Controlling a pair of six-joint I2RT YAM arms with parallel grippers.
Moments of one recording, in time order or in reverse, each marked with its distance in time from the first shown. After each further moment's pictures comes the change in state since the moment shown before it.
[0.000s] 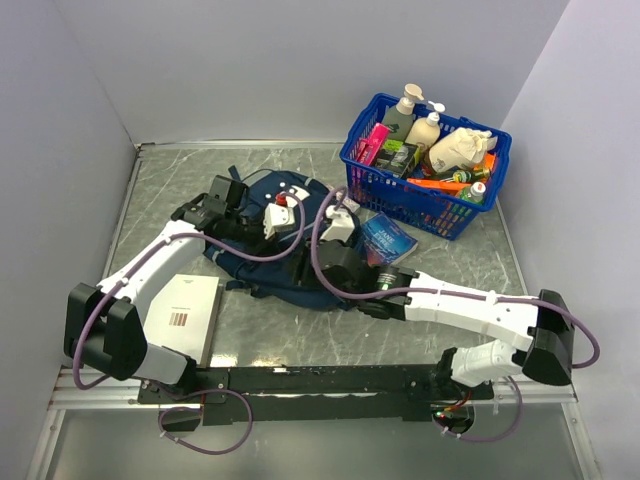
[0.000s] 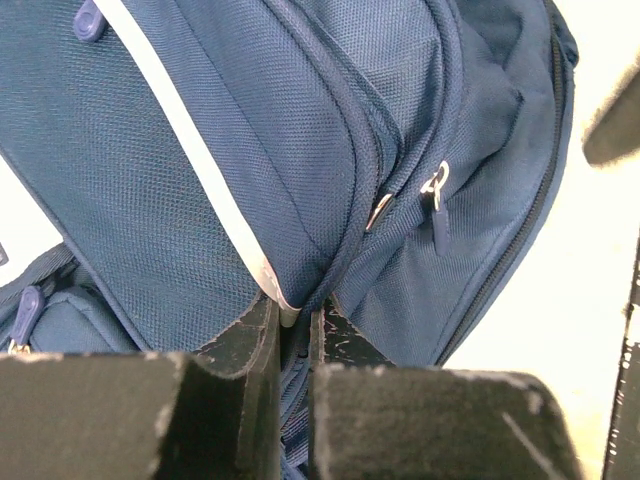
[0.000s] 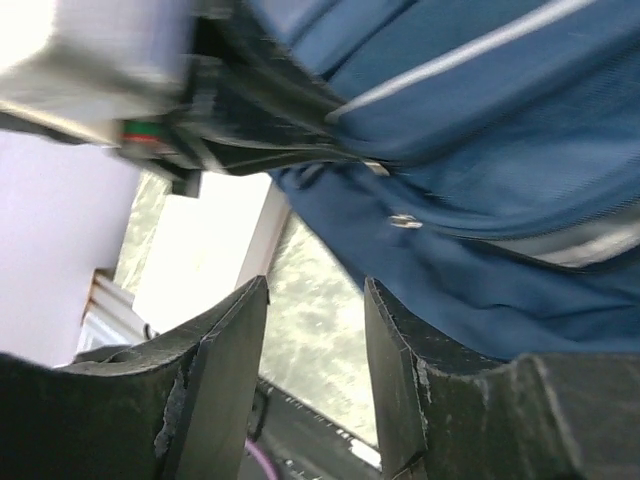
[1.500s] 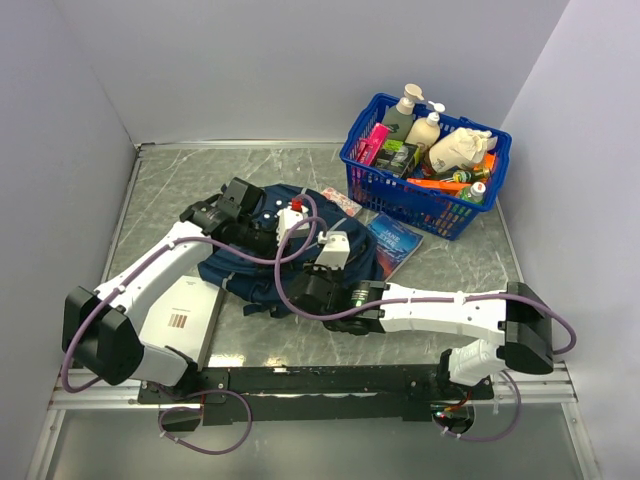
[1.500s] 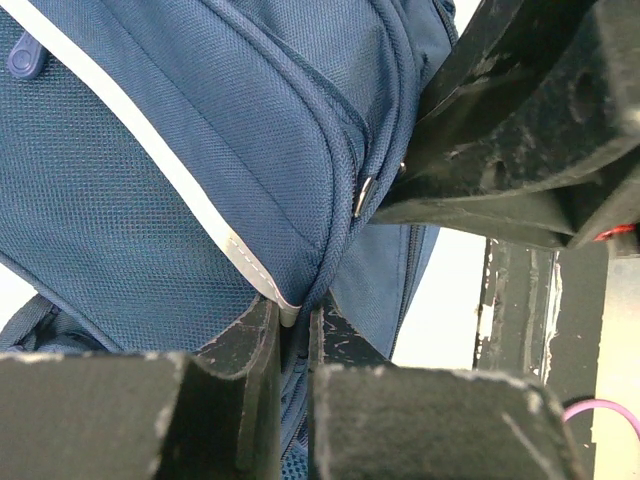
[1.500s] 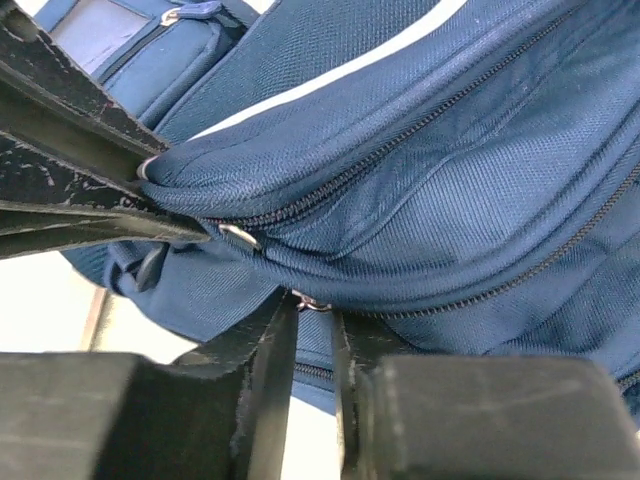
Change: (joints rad) left arm -0.137 -0.019 0.078 -0.159 0.031 -0.155; right arm 0.126 0.130 0.018 -0.230 0.365 0.092
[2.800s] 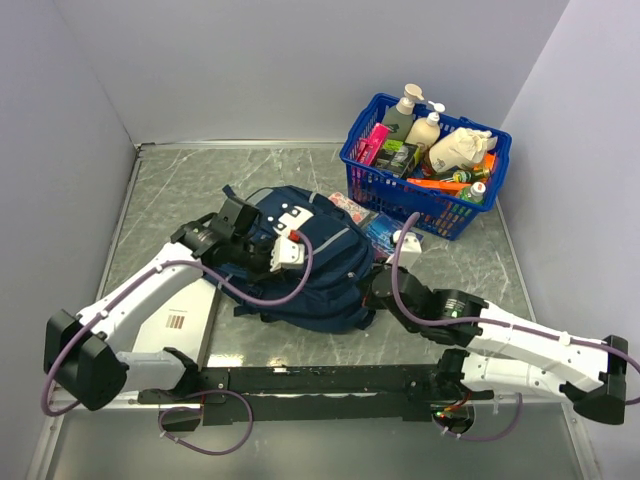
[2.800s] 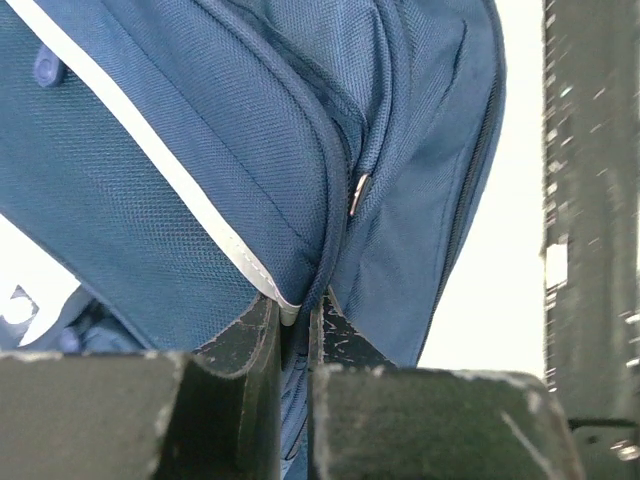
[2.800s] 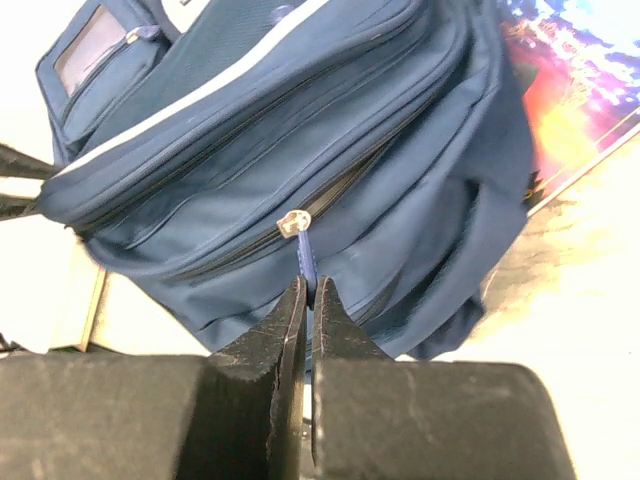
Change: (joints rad) left arm -0.037 -0.132 -0.134 0.011 -0.105 0.219; right arm -0.152 -0.570 -0.285 -0.115 -0.215 -0.068
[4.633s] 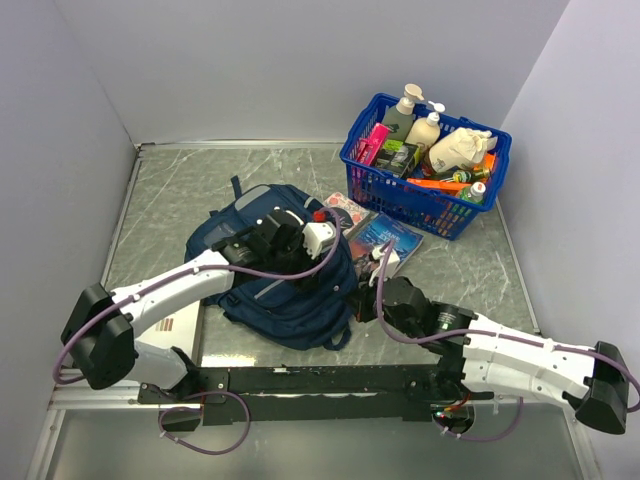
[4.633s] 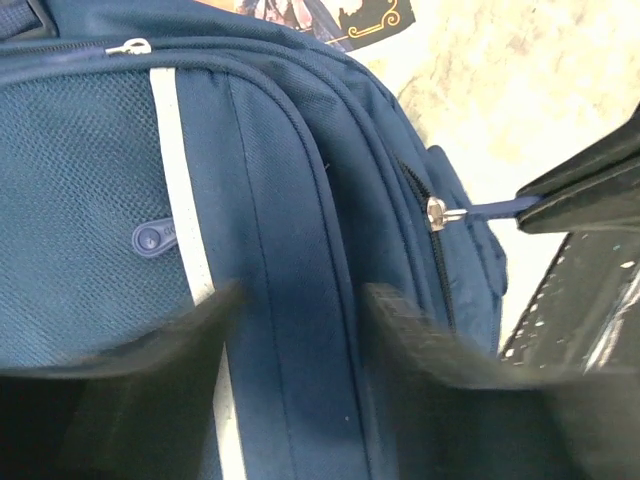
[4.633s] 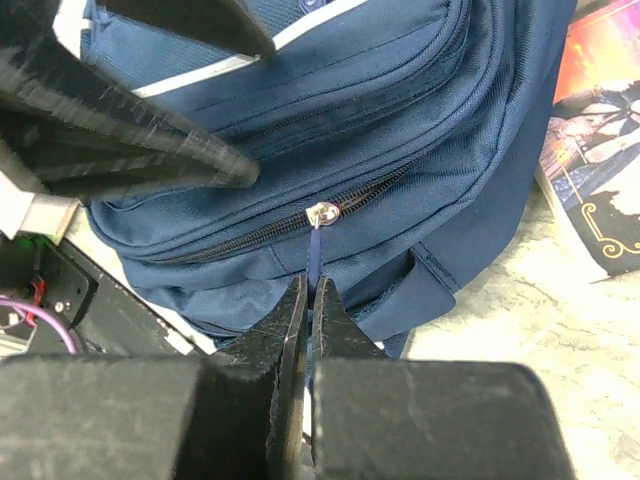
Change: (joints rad) left arm -0.240 0.109 -0.063 0.404 -0.383 -0.765; right arm -0.050 -0.053 -0.272 0.408 -0.295 -0.288
